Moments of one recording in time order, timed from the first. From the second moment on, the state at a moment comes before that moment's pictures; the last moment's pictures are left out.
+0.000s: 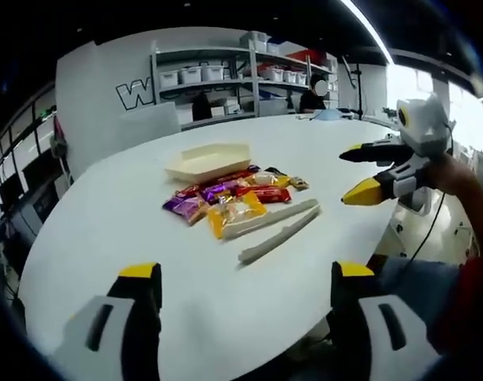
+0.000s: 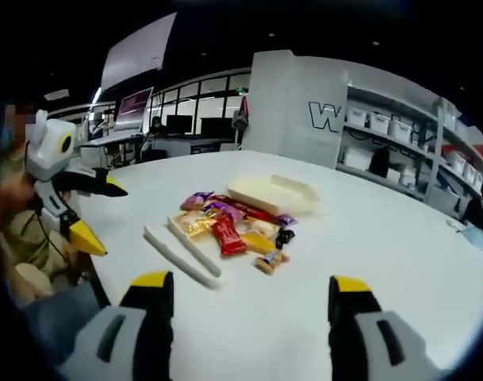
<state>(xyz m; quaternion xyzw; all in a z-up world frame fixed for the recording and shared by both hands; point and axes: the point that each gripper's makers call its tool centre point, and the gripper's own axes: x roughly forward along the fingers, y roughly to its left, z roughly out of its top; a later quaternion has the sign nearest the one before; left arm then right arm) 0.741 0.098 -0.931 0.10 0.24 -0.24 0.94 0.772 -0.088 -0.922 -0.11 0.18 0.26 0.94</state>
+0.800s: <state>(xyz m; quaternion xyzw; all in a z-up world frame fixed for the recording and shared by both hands) 0.737 0.085 -0.940 0.12 0.24 -0.27 0.92 0.775 -0.080 -0.925 -0.11 0.16 0.27 0.94</state>
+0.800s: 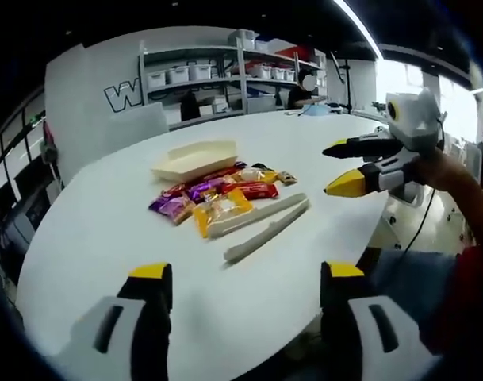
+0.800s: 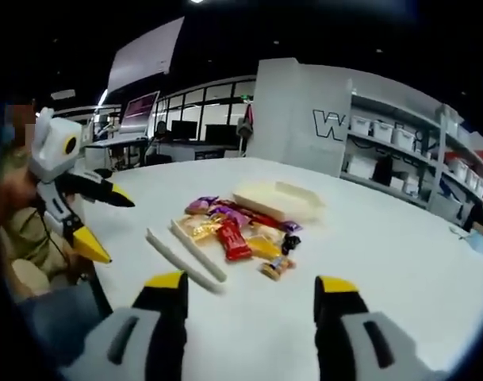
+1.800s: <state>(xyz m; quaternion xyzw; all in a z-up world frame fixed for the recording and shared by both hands) 0.750 0.076 -0.946 0.09 0.24 -0.29 0.92 0.777 -0.073 -0.927 -0.09 0.16 0.28 0.94</state>
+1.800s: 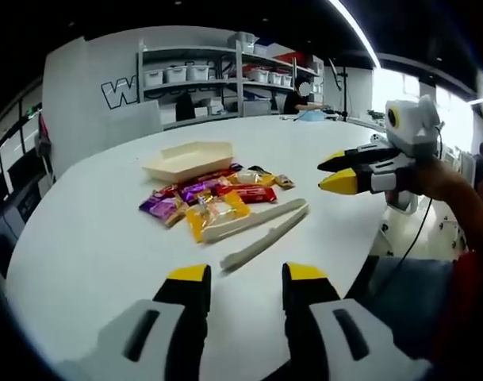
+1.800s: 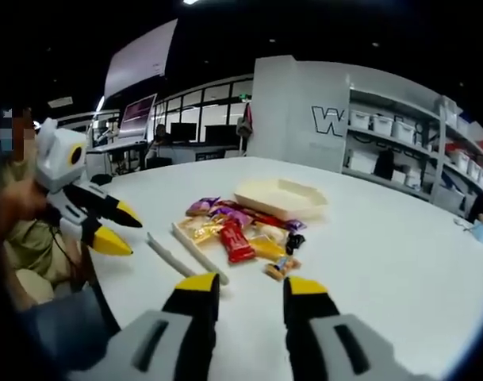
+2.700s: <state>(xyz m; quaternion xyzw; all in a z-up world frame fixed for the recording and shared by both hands) 0.758 0.067 -0.958 0.07 0.25 -0.31 0.92 0.775 -0.037 -0.953 -0.07 0.20 0.33 0.92</state>
